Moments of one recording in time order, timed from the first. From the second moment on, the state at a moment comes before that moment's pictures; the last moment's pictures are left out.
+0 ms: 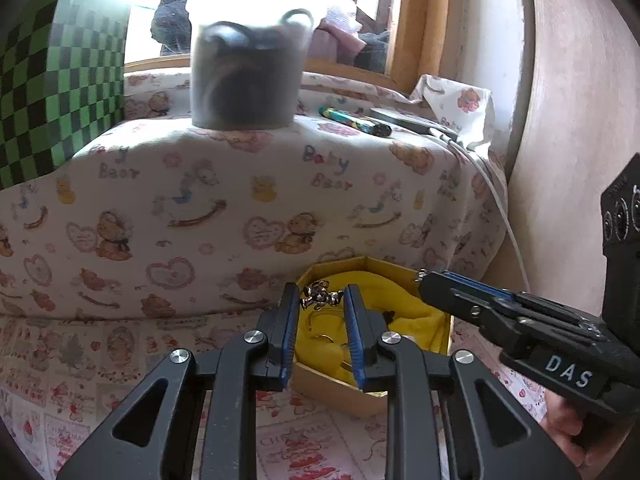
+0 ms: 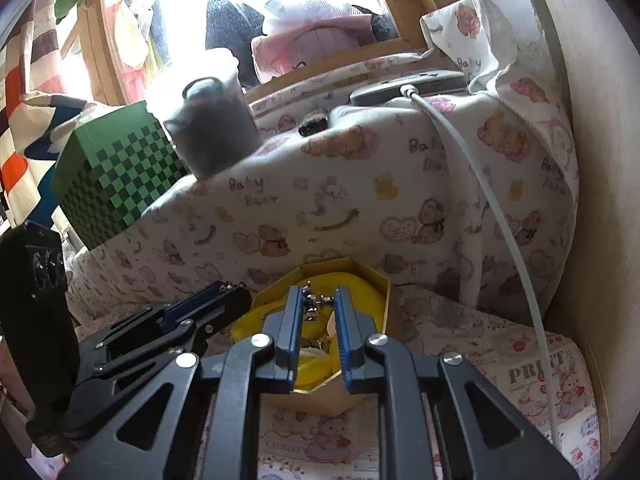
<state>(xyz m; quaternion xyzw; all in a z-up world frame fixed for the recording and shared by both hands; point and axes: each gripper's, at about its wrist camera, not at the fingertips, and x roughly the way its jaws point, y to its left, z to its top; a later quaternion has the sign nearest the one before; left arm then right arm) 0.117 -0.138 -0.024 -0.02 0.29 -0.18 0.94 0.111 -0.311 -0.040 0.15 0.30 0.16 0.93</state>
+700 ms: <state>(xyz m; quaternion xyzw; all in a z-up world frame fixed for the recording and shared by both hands) 0.058 -0.078 0.029 0.03 0.20 -0.12 0.97 0.077 -0.297 -0.009 0.12 0.23 0.16 0.95</state>
